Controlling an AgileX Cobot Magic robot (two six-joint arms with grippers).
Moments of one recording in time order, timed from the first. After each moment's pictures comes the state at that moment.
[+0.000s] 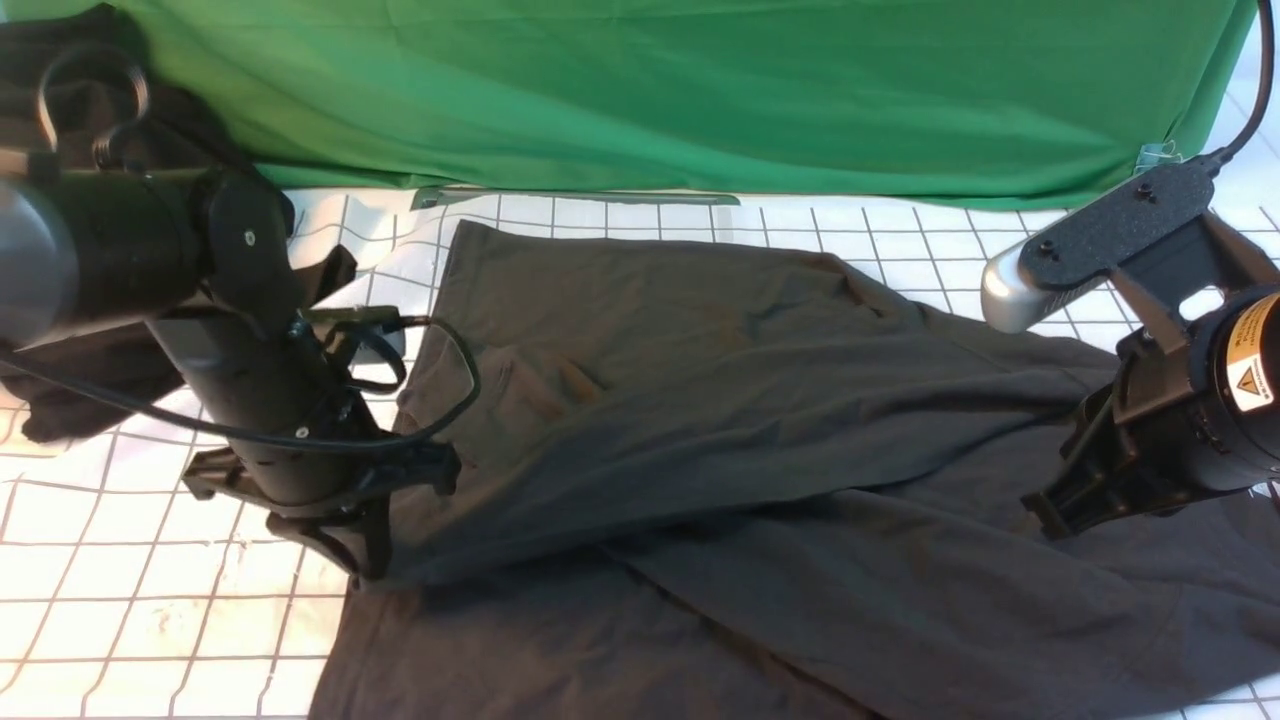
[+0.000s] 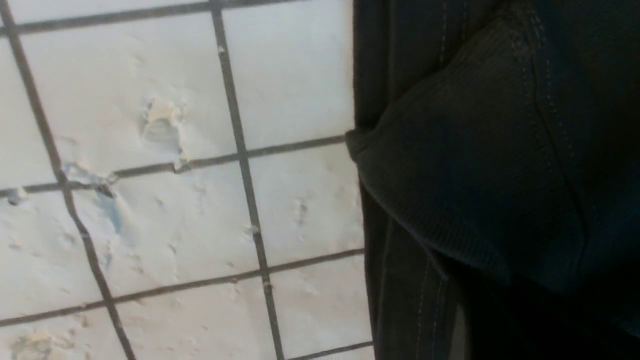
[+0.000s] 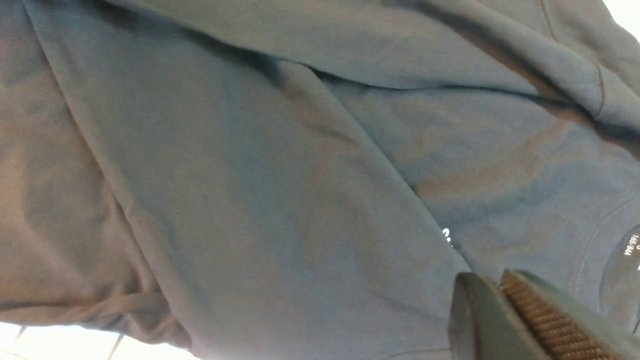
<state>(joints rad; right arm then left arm) 0.61 1.26 -1.03 -0.28 0.92 0.21 -0.22 1.77 -1.15 -0.15 0.96 -0.06</state>
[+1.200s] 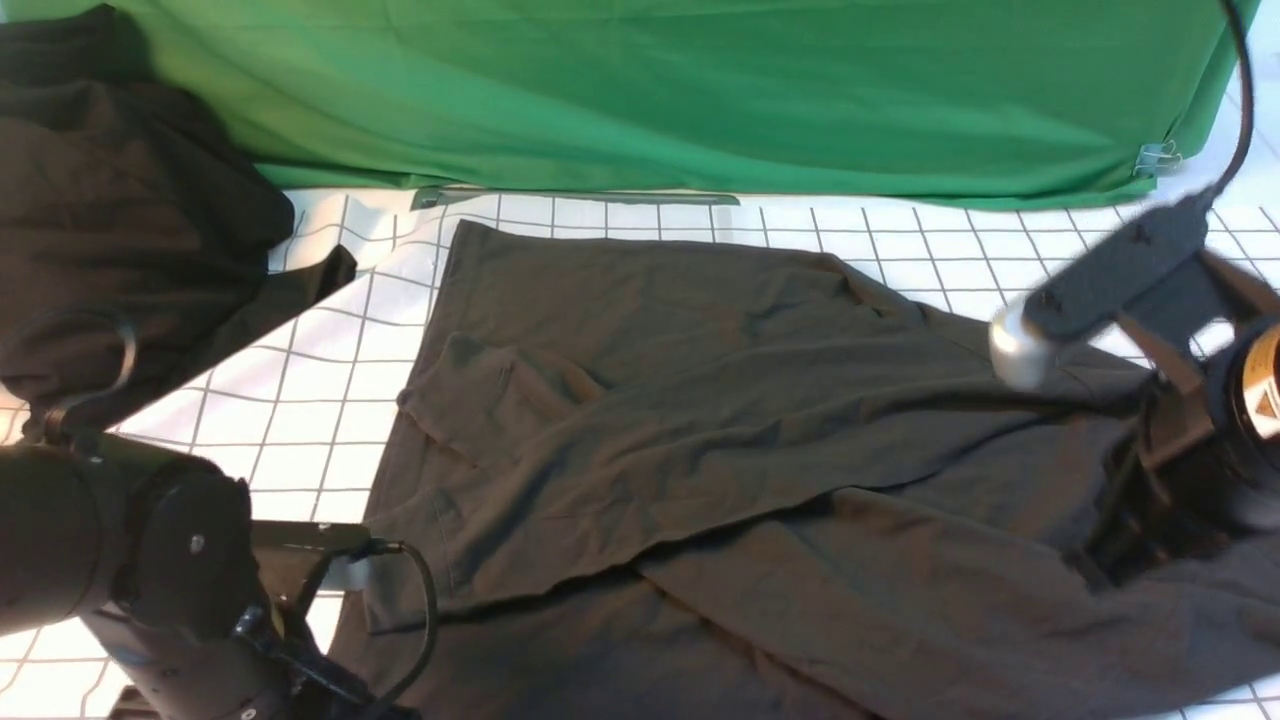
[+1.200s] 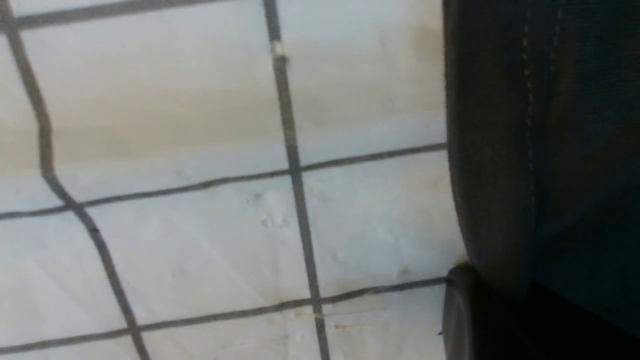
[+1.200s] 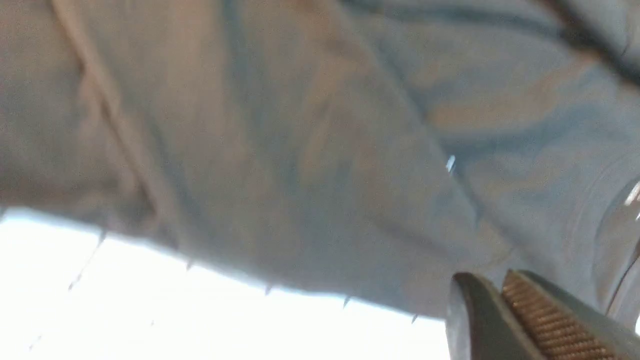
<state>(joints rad) 0.61 1.26 -1.03 -0.22 1.08 0.08 -0.40 1.46 -0.64 -0.08 0.76 -0.23</state>
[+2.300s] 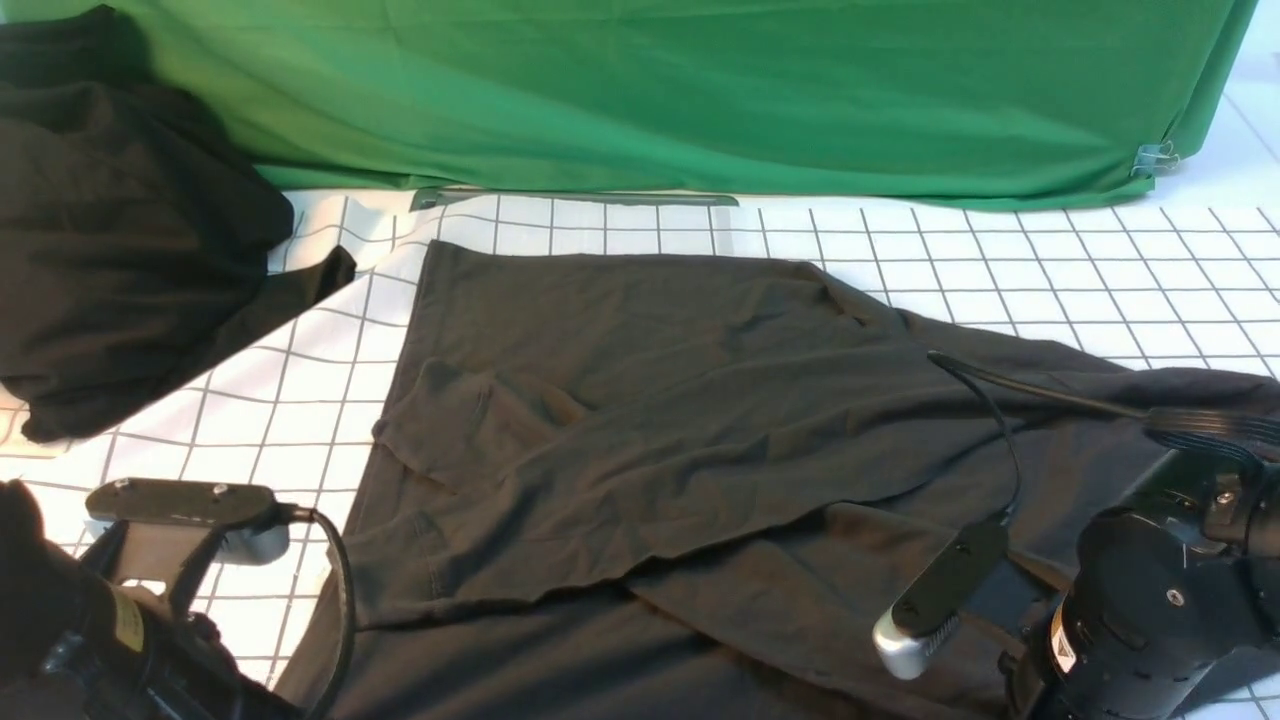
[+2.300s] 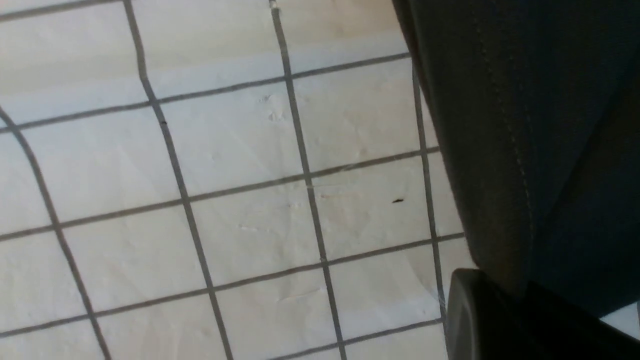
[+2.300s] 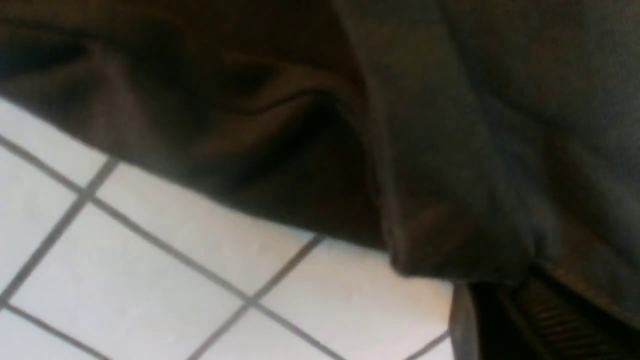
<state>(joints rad) 0.61 1.57 -0.71 -0.06 0.76 -0.06 -0.40 1.11 -0.64 -0.06 0.97 -0.23</state>
